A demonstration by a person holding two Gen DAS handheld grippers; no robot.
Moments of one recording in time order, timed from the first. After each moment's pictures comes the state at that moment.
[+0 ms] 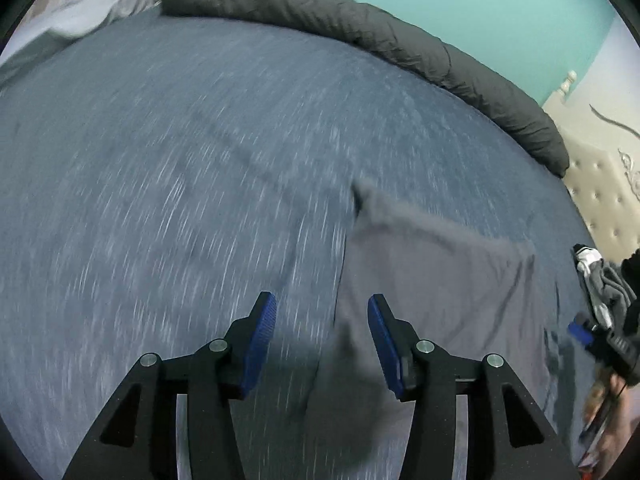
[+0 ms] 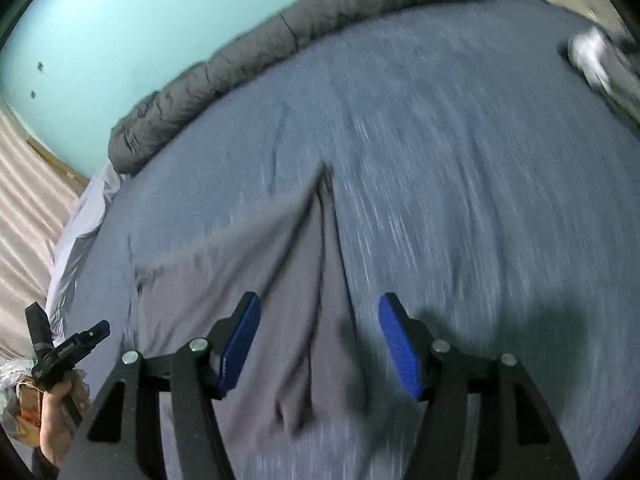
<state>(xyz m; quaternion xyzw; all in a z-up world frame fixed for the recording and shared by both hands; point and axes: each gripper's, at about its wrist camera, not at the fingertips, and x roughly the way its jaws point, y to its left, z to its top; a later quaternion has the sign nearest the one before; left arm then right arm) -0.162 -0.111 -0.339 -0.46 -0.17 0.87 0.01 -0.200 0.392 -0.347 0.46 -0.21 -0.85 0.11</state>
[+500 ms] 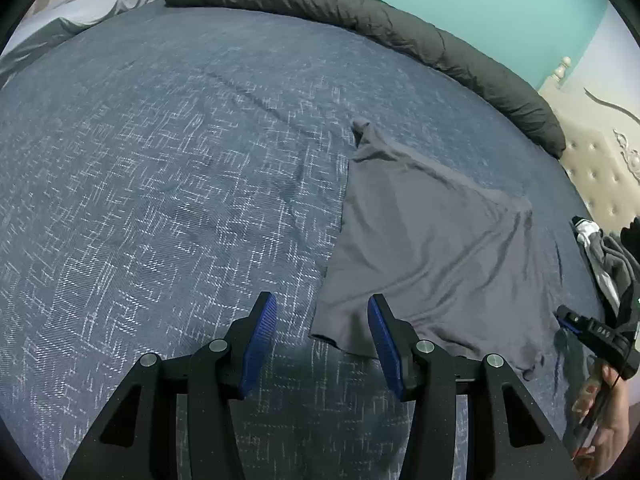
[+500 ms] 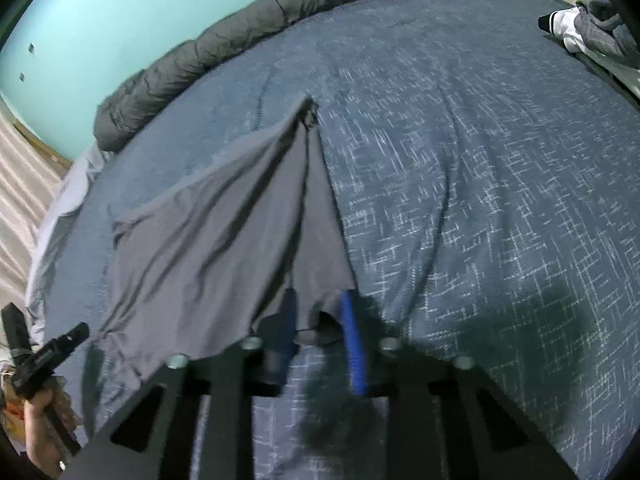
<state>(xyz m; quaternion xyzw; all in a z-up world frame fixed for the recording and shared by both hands) -0.114 -0.101 -0.361 -0.46 -0.16 0.87 0.02 -0.174 0.368 -0.378 0.48 -0.18 -0.85 0.09</state>
